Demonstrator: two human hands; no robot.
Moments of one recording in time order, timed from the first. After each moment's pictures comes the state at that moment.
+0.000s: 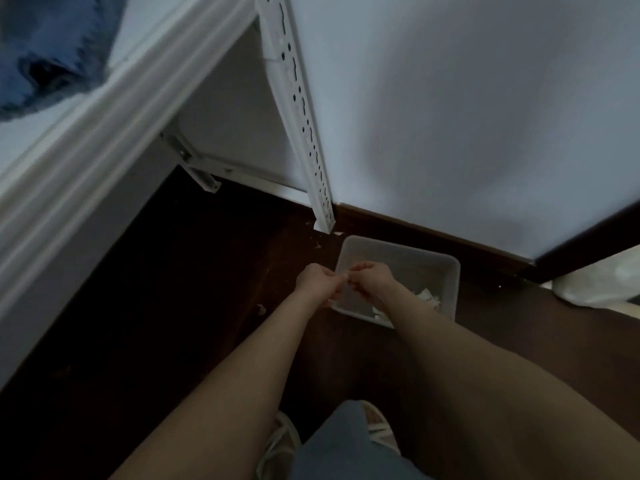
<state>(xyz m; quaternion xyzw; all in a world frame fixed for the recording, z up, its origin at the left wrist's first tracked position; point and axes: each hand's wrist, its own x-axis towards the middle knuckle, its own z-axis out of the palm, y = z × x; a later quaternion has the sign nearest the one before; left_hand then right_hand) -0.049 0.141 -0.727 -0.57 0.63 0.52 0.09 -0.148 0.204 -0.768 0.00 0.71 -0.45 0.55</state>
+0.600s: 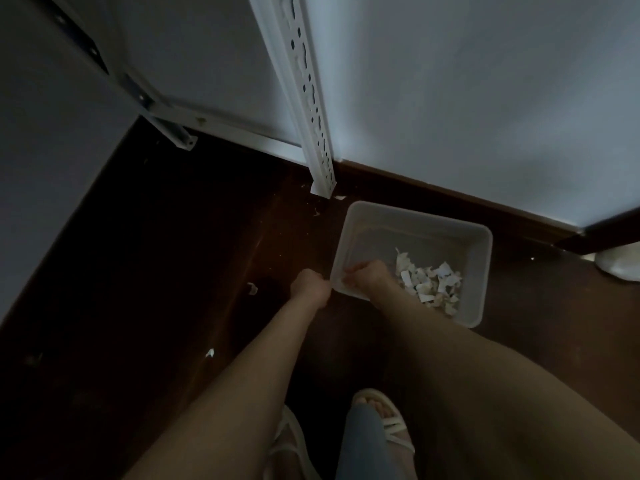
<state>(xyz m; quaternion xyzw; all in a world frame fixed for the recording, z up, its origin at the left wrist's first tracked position) -0.035 0.126 -0.841 -0.67 0.55 0.47 0.14 -0.131 0.183 -0.902 -0.04 0.79 -0.29 0.54</state>
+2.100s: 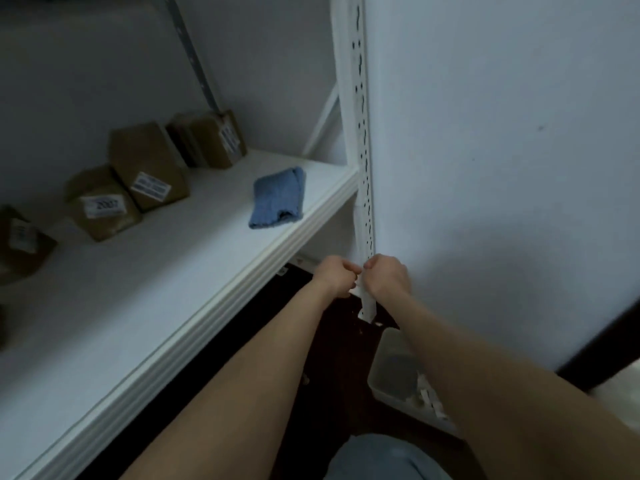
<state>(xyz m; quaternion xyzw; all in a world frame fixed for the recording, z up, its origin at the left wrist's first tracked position) -0.018 0.129 -0.493 -0.52 0.71 0.46 -0.08 -0.111 0.168 -0.528 -0.34 0.87 -0.29 0.21</state>
